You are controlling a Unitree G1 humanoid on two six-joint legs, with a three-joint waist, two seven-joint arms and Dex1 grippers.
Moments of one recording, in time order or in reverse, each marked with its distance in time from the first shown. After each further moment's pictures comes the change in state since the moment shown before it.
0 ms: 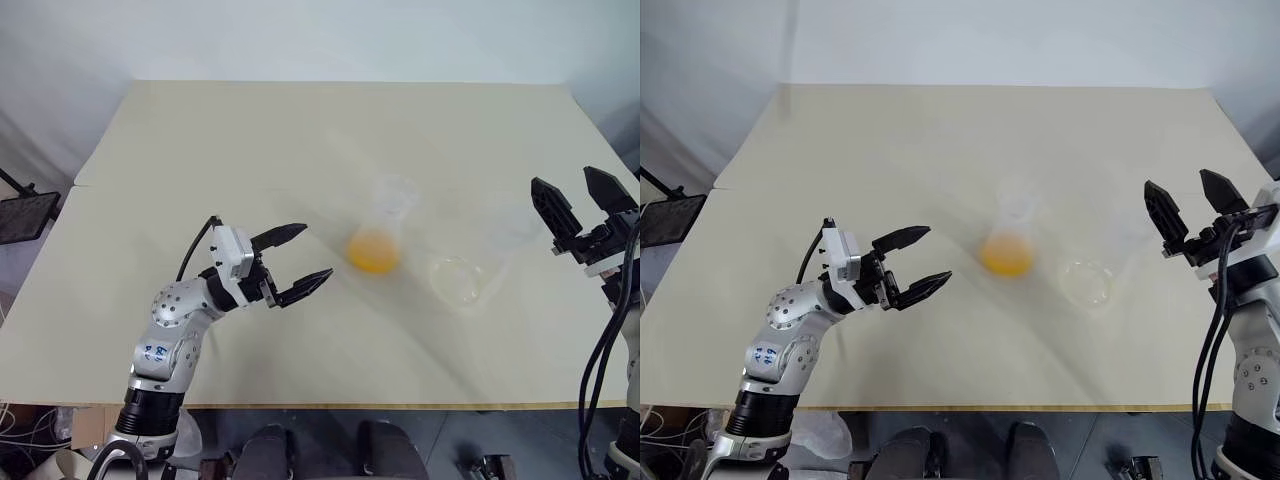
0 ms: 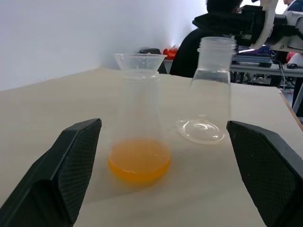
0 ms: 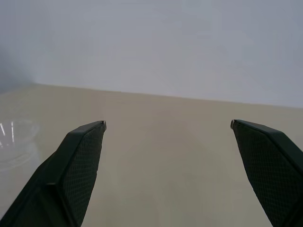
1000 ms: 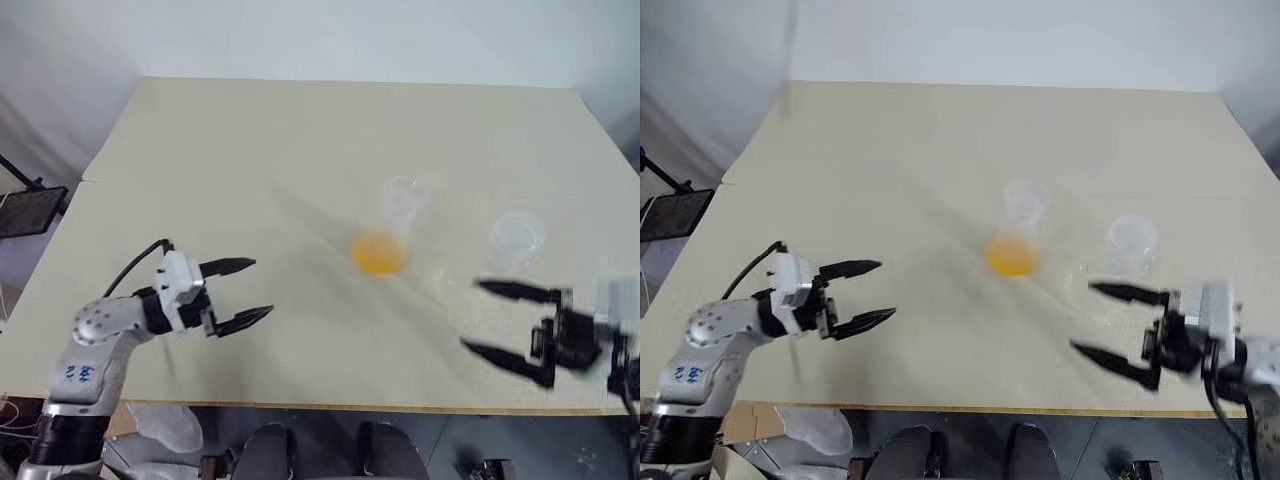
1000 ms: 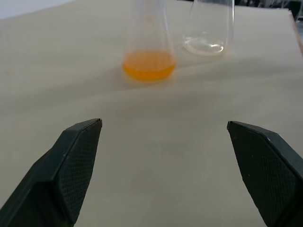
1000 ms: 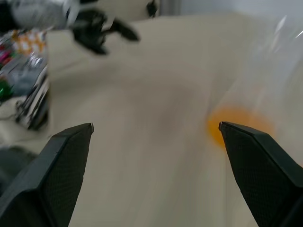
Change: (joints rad) left arm 0.191 0.295 0.151 -0.011 -0.014 0.026 -0.166; right arm 0.412 -0.176 0.092 -0.024 -0.003 -0.292 0.839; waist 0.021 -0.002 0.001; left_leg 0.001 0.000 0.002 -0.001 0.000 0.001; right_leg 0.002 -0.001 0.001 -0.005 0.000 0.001
